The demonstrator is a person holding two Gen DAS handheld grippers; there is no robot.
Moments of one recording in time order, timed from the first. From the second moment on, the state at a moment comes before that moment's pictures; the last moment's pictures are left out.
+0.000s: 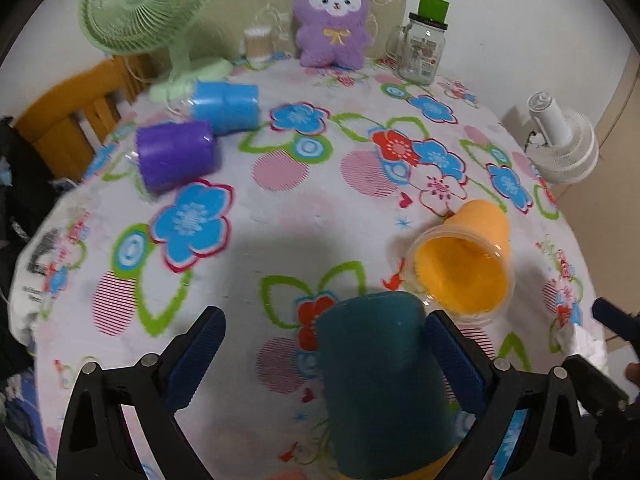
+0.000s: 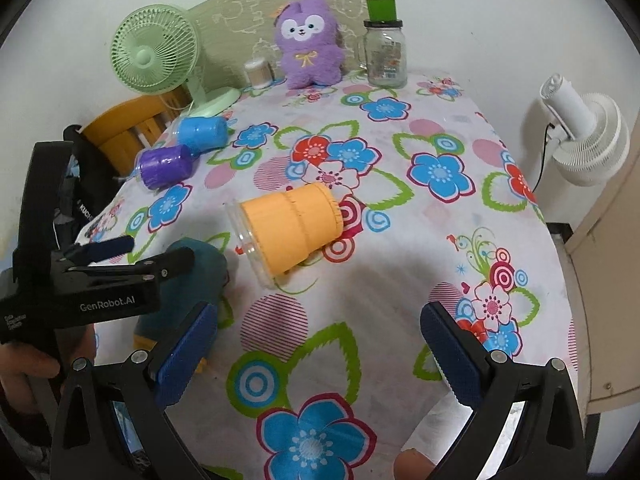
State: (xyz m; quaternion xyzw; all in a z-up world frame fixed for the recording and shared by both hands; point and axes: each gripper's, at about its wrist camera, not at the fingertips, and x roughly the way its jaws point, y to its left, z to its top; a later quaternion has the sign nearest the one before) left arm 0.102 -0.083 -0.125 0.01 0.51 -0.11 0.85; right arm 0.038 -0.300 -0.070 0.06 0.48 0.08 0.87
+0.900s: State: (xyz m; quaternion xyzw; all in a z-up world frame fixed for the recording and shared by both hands) left arm 0.111 -0.095 -0.130 -0.02 0.55 -0.16 0.82; right arm 0.036 -0.318 -0.073 0.09 0.48 0.07 0.87
